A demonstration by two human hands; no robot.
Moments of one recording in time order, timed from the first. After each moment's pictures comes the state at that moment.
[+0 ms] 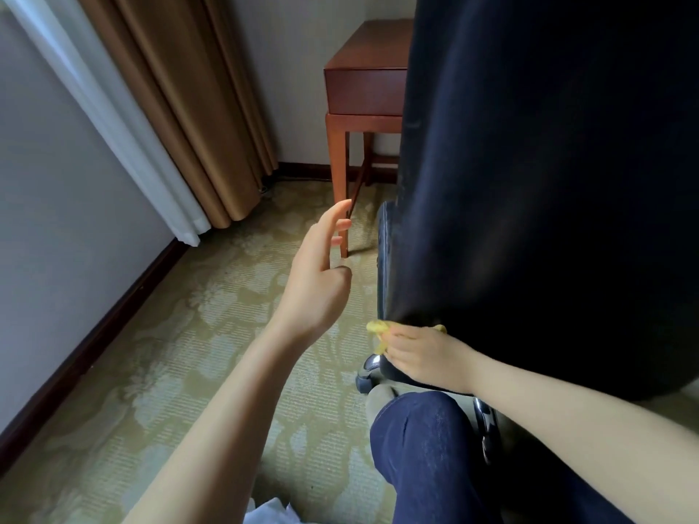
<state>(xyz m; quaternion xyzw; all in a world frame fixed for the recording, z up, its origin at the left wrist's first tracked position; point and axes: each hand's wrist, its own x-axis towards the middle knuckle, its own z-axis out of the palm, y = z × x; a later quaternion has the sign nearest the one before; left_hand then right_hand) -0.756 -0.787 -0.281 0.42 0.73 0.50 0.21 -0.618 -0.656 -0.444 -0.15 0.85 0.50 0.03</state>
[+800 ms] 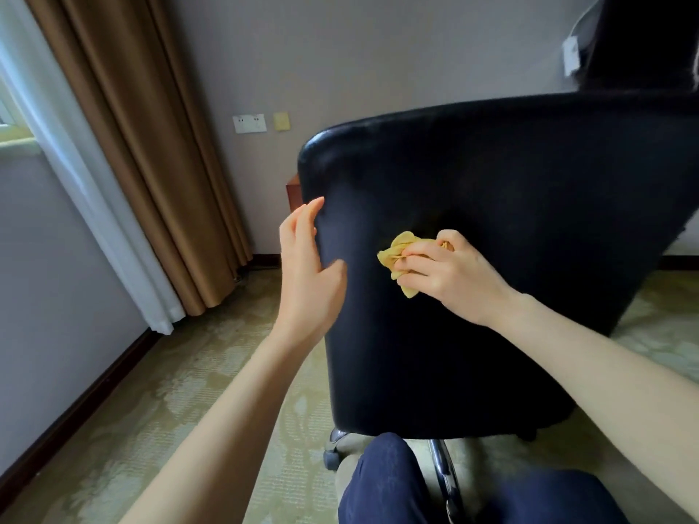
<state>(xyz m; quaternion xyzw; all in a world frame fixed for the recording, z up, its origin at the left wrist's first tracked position) -0.644 -0.795 -0.187 0.48 0.65 0.59 0.04 -0.502 -0.623 -0.235 -0.01 0.88 0.33 -0.34</state>
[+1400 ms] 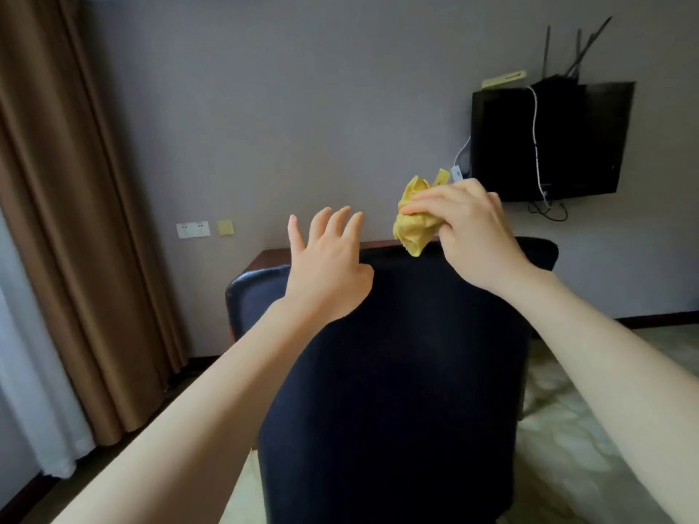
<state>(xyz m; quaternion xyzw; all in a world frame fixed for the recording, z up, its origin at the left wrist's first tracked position) -0.567 -0.739 -0.047 0.65 0.69 0.23 -0.23 -0.397 -0.649 -0.039 0.24 0.82 0.14 -0.50</state>
